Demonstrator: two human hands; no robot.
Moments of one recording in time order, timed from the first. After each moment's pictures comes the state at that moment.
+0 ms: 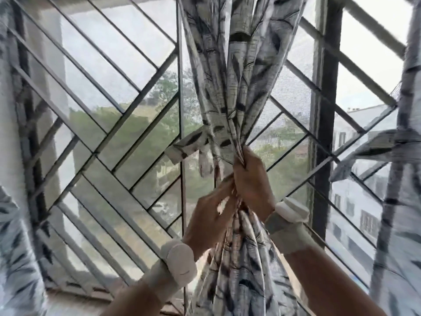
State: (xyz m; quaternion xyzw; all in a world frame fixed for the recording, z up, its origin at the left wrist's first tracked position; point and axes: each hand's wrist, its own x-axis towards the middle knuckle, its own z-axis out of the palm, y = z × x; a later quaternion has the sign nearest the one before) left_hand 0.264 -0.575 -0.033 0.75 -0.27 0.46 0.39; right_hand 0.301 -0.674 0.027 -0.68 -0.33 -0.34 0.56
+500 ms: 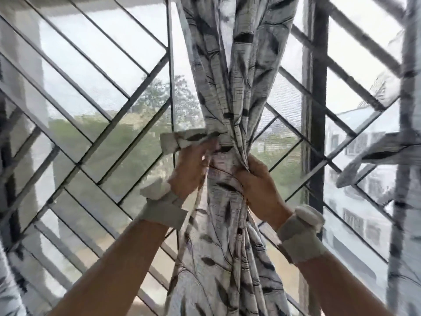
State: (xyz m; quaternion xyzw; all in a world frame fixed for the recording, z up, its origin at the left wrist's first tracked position) left_hand 0.336 -0.533 0.067 0.63 -0.18 0.26 0.71; right_hand 0.321 -0.674 0.025 -0.53 -0.39 -0.15 0.73
